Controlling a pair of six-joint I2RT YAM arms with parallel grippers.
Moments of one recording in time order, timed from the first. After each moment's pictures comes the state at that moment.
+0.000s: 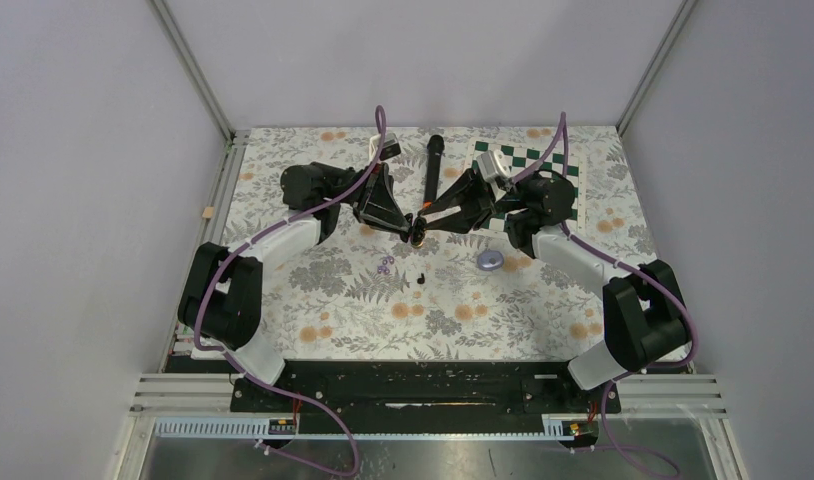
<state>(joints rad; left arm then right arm) -0.39 1.64 1.07 1.36 1.54 -2.09 0.45 1.53 0.98 1.38 -1.37 0.59</state>
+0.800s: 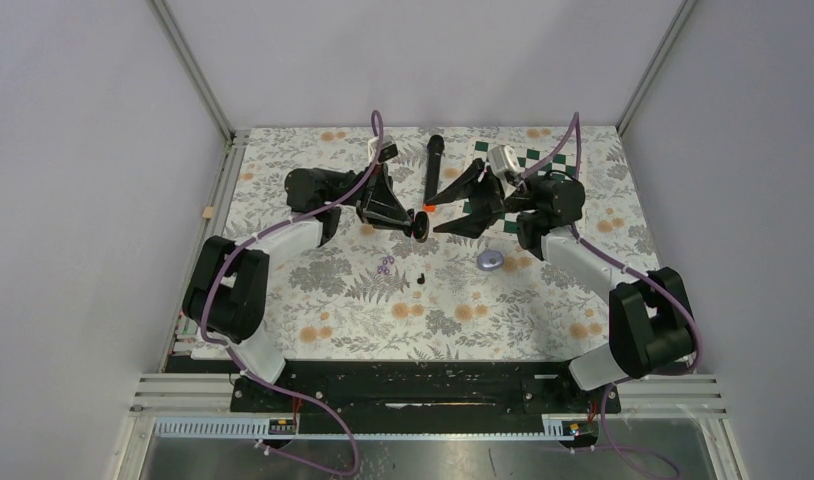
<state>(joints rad) -0.38 1.68 1.04 1.38 1.48 -2.09 0.40 1.50 0.95 1.35 -1.35 0.61</state>
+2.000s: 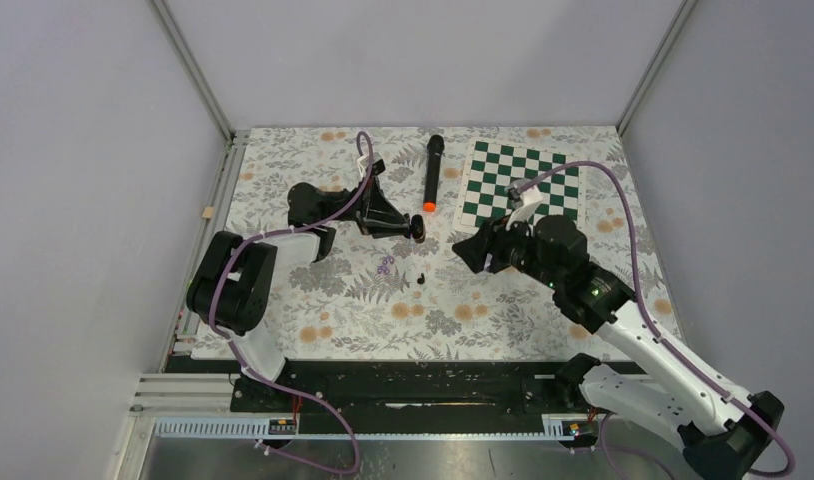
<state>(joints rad) -0.33 1.73 0.86 1.38 1.34 -1.98 0.63 0.86 0.83 -0.23 -0.16 0.44</state>
